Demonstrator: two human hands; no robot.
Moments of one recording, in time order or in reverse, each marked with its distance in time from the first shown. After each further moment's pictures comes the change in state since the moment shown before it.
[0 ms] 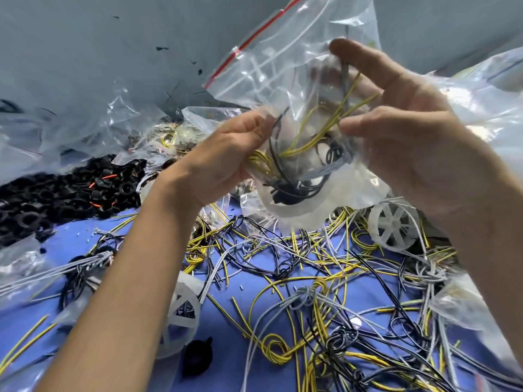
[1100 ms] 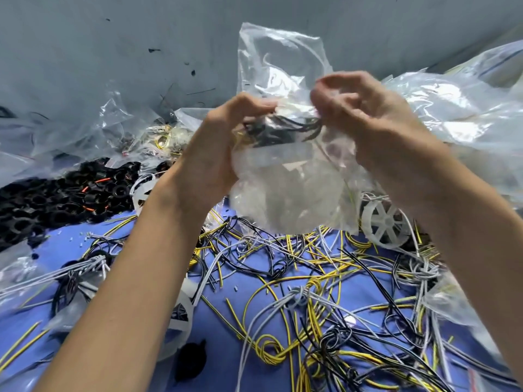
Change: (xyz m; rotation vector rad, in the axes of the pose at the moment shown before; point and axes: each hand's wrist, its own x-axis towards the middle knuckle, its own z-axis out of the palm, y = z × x) left_hand 0.002 0.015 0.017 -0.182 -0.003 -0.082; right_hand 0.004 0.008 0.001 -0.514 0.321 0.105
